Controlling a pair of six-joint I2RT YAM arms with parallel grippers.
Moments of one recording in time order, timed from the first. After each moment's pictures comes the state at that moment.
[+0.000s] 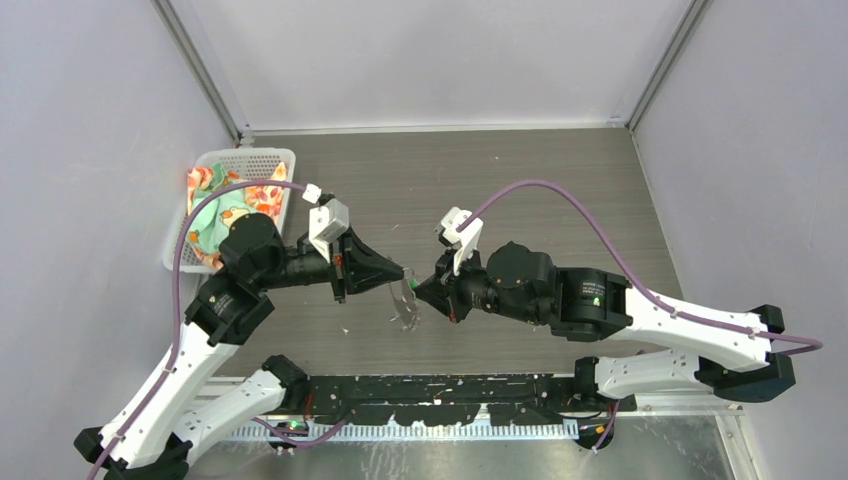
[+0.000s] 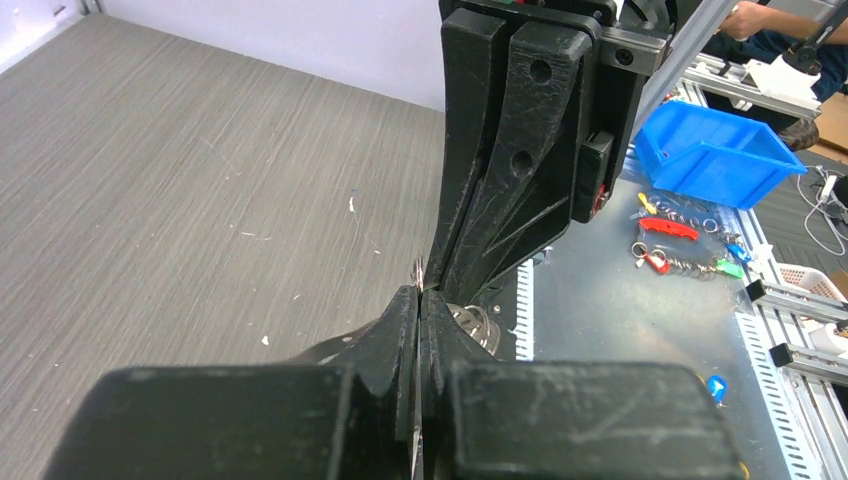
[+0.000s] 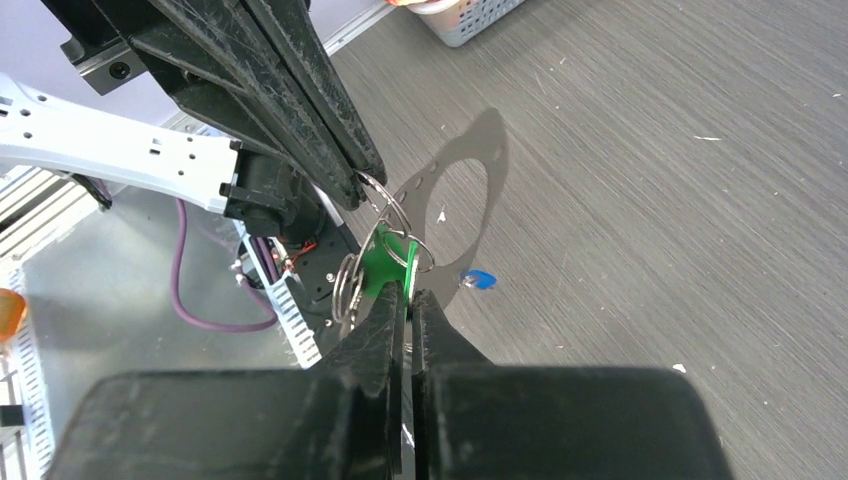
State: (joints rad) left arm -0.63 0.75 1.05 -0.34 0.78 -0.17; right arm 1.35 1.08 1.27 -0.51 0.24 0.36
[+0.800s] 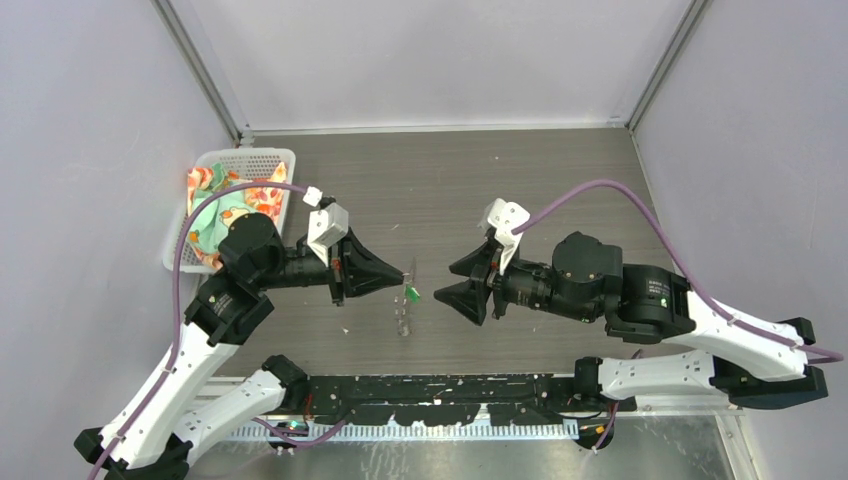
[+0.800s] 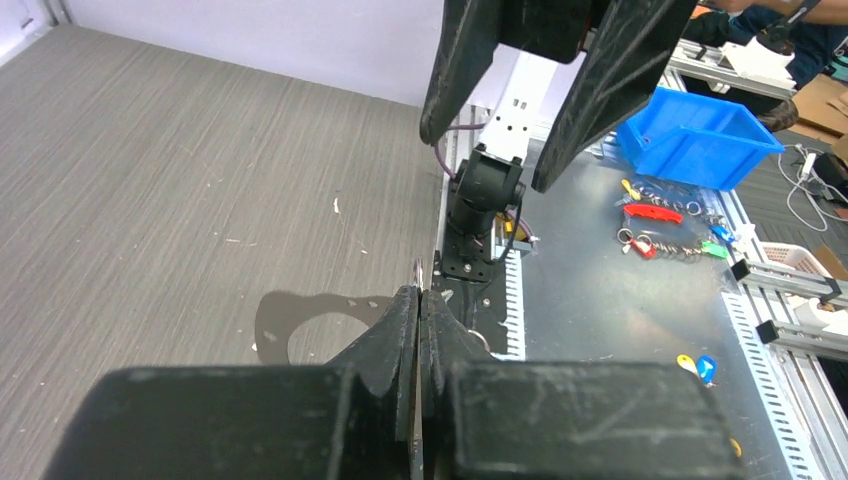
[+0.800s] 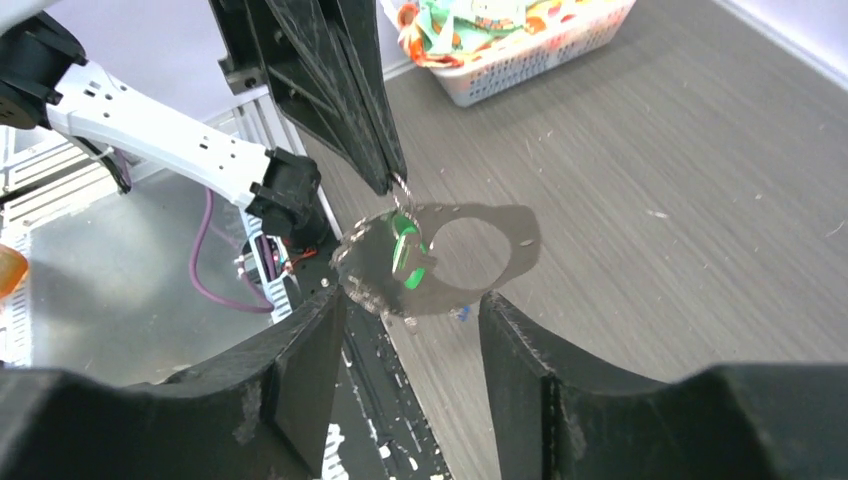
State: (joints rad) left arm -0.63 0.75 1.05 -0.34 0.83 -0.16; right arm 1.35 0.97 1.35 -0.60 0.19 0.21
